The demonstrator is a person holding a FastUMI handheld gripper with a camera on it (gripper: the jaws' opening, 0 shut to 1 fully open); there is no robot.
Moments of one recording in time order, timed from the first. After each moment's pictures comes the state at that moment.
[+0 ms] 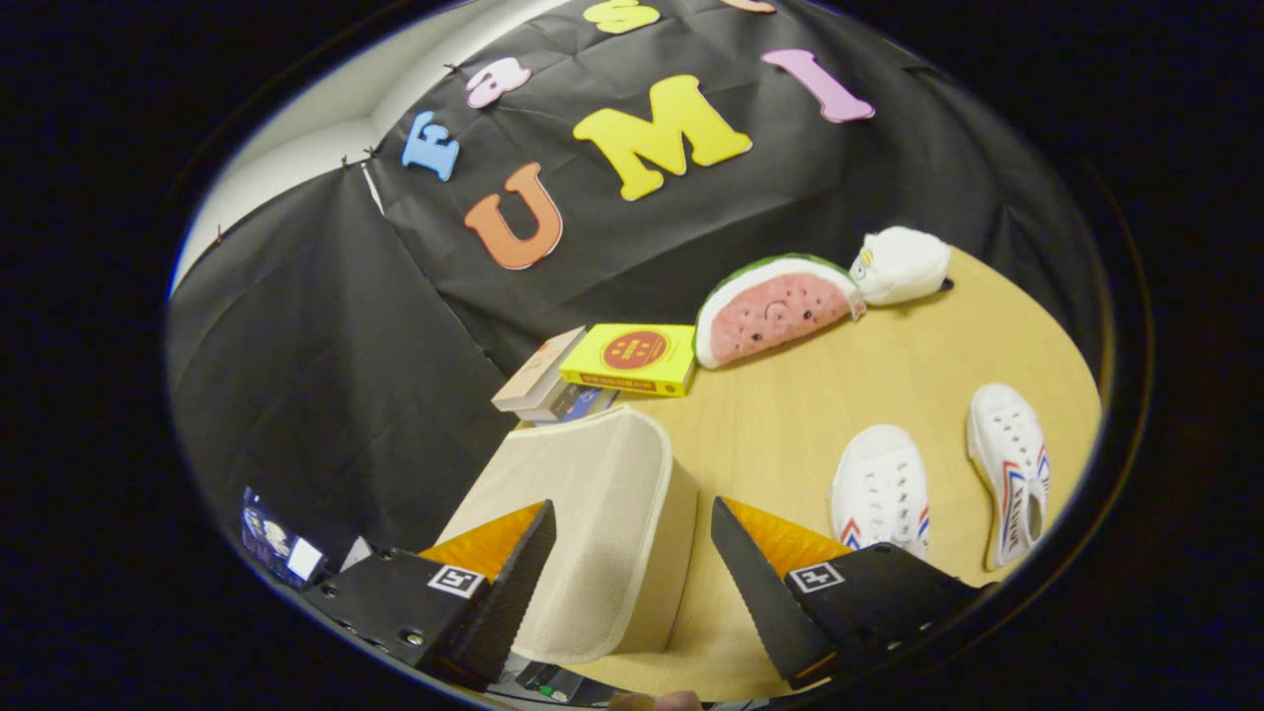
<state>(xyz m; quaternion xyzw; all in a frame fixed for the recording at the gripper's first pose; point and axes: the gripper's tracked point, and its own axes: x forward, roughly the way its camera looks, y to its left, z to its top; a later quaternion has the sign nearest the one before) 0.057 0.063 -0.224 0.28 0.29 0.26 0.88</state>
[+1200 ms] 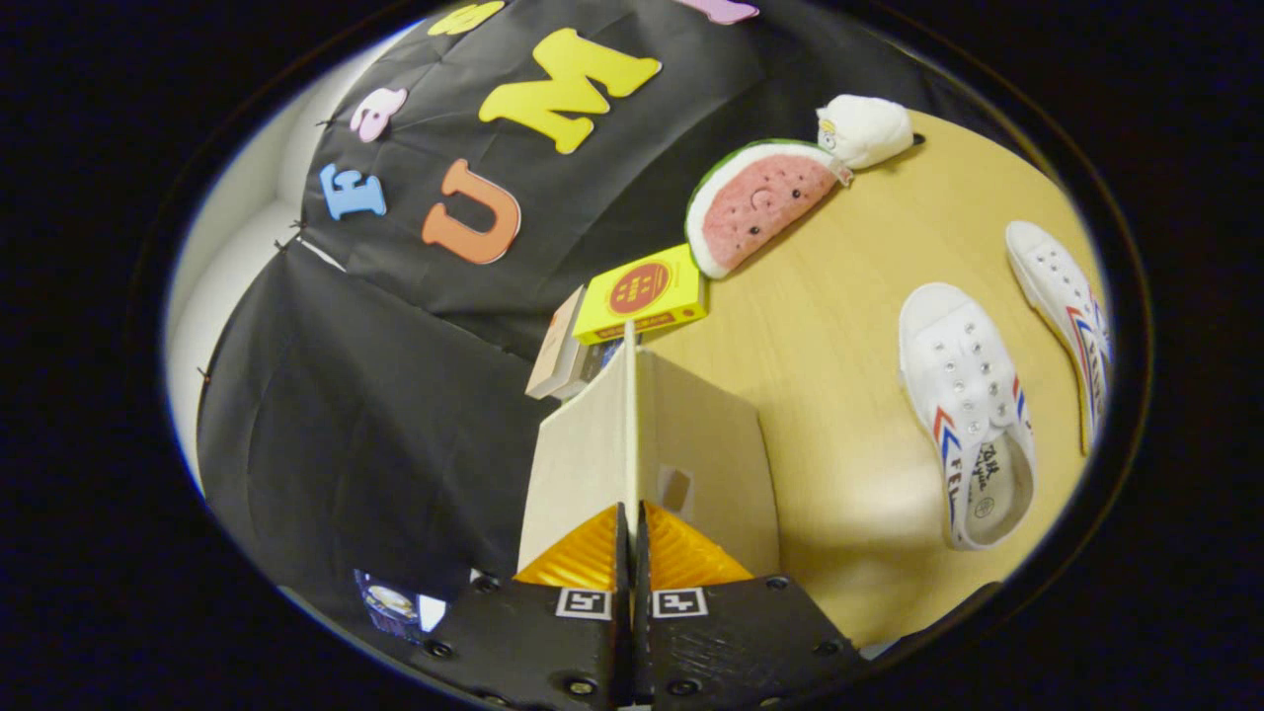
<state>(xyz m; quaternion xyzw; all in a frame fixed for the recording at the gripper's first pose) 0.041 0.096 -0.209 0.41 0.40 0.28 0.77</state>
